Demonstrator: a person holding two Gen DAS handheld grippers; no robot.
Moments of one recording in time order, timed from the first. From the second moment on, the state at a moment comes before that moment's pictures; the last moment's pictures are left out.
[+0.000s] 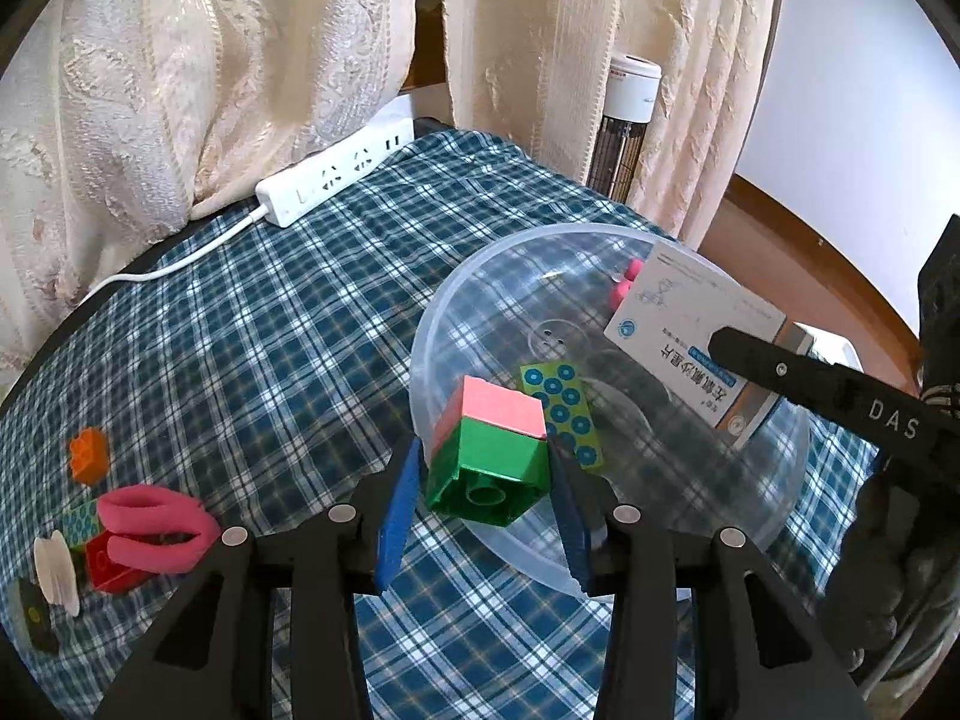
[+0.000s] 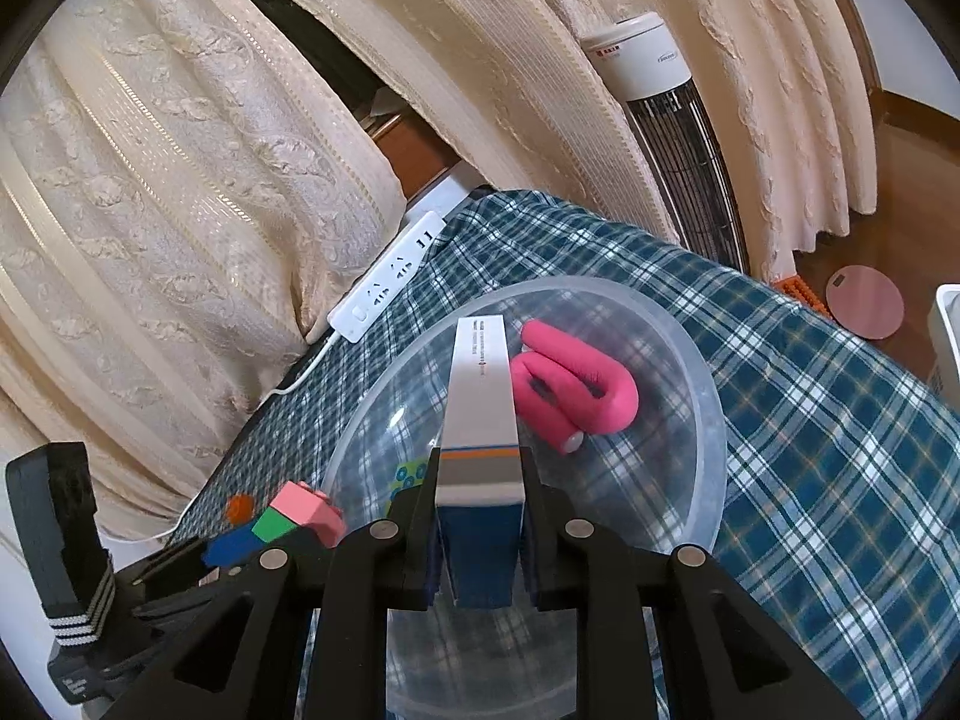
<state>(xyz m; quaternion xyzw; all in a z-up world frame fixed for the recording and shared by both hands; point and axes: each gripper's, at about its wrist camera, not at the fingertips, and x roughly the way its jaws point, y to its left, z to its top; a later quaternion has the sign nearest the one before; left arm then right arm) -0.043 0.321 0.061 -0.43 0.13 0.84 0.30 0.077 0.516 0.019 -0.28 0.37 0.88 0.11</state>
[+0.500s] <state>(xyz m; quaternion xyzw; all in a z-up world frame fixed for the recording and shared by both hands) -0.038 0.326 0.057 -0.43 0.13 0.84 0.31 0.053 0.517 0.026 -0.27 0.37 0.88 0.10</state>
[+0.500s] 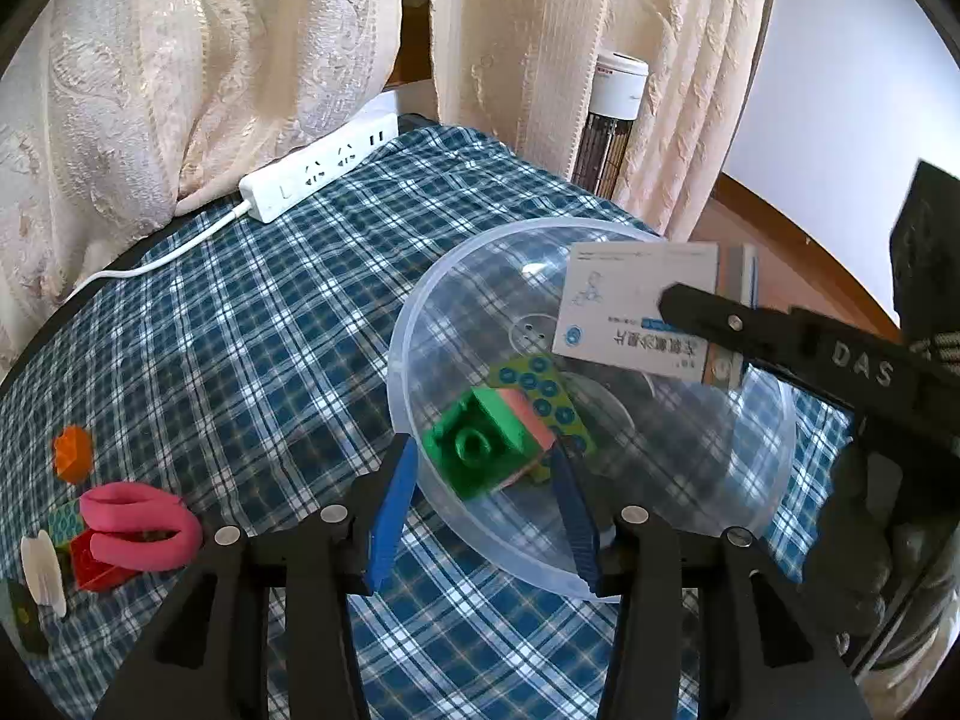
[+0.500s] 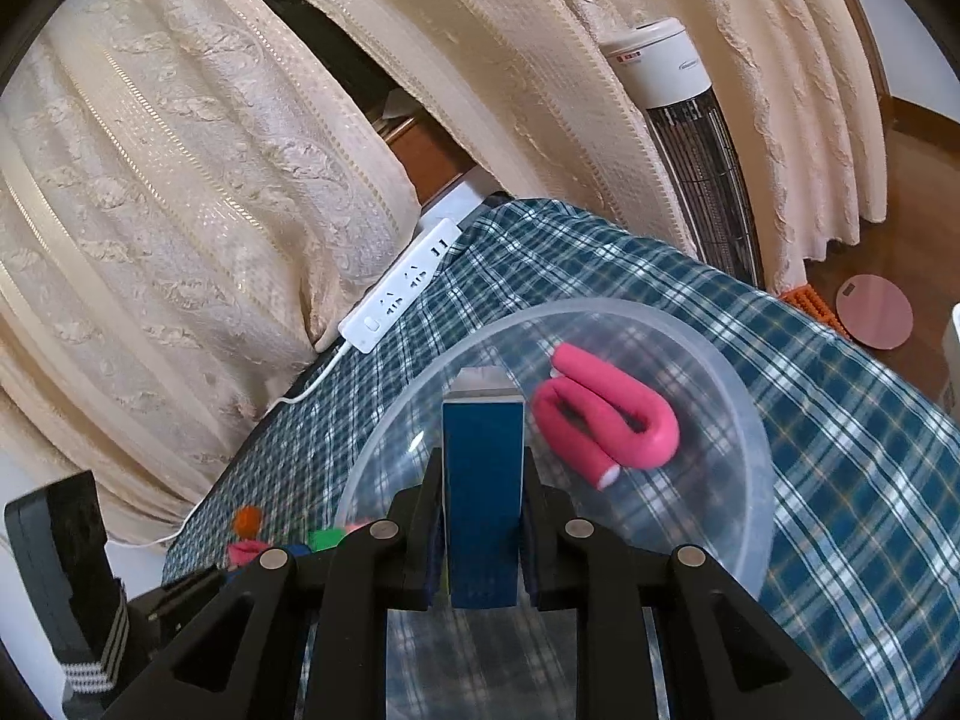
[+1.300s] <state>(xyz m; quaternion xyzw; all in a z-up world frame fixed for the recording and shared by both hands) -0.031 0.309 0.062 -0.44 0.12 0.84 0.30 0.060 0.500 0.032 -0.29 0.35 0.88 0.11</state>
